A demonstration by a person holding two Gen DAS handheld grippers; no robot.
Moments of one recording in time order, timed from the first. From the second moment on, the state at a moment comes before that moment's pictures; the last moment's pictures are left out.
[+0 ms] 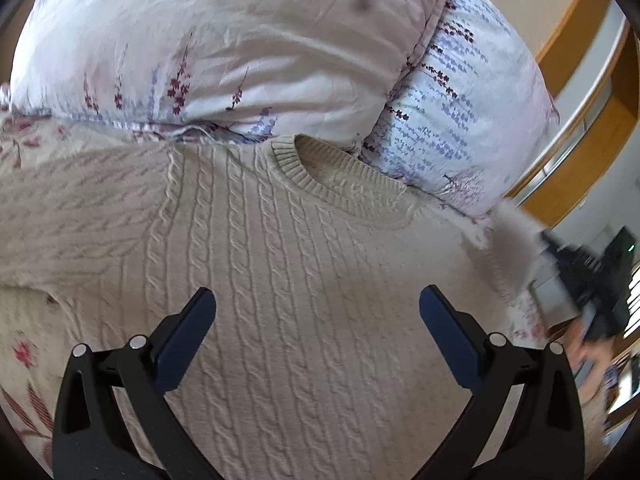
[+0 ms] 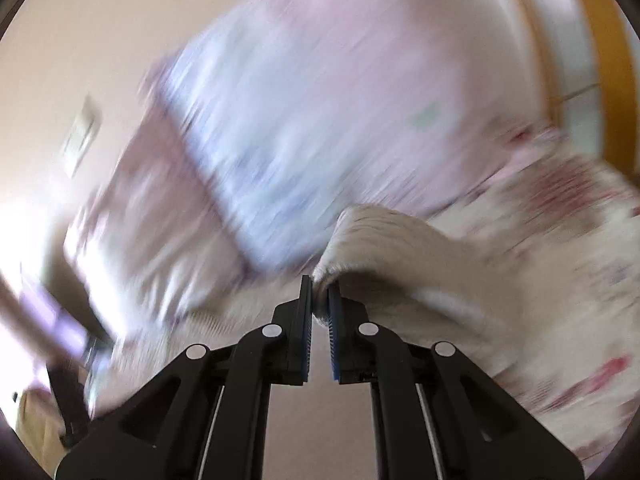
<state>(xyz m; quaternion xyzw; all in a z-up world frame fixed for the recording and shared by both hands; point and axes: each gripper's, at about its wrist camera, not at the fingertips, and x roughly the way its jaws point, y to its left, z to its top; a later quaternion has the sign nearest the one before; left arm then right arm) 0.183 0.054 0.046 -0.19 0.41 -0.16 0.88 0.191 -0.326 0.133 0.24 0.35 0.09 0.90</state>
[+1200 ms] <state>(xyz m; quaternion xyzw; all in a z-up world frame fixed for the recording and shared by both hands) 0.186 0.090 0.024 -0.31 0.44 -0.17 0.82 0.224 -0.157 0.077 0.11 0.49 0.22 0.84</state>
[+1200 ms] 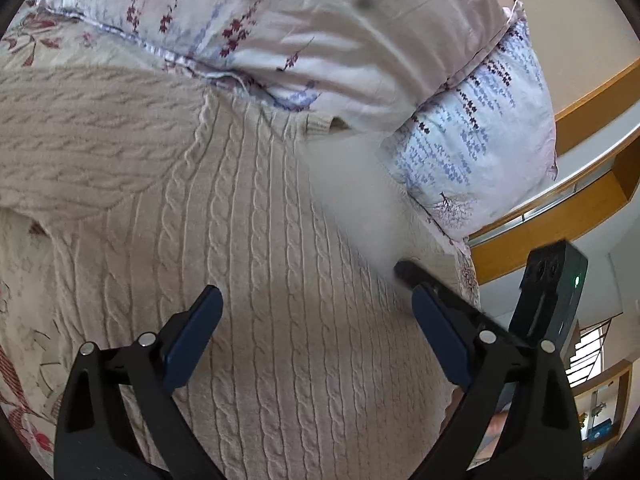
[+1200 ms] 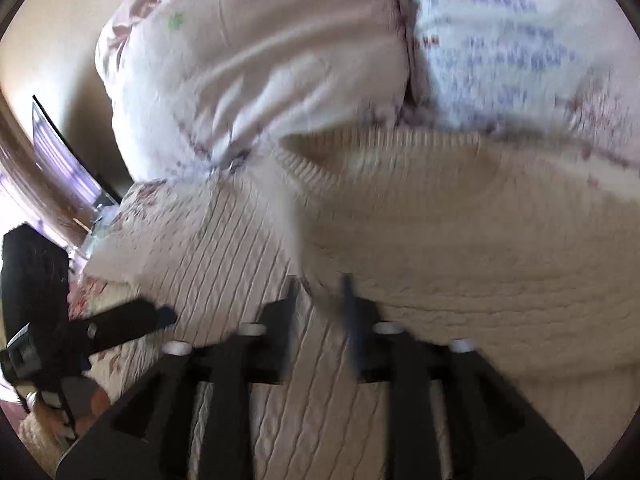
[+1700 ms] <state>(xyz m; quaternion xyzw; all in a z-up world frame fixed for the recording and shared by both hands) 0.222 0.083 0.000 -0.38 0.47 -0.17 0.78 0.166 -0.377 0.028 0.48 0.43 -0.02 0.76</state>
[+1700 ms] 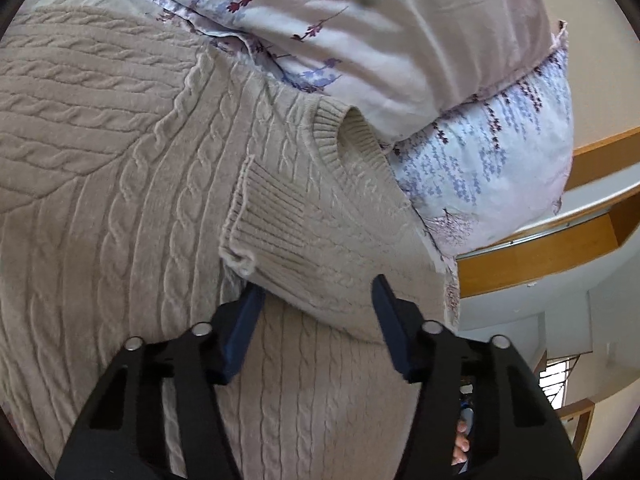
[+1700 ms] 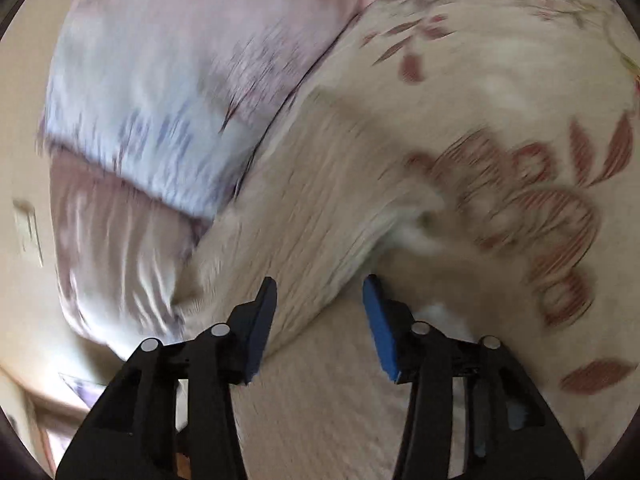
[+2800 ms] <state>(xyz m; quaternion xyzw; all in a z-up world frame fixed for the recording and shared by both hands) 0.104 0.345 0.024 -0.43 0.36 0.10 0.82 0.133 -0.316 0.040 0.32 0.37 0.03 0.87</state>
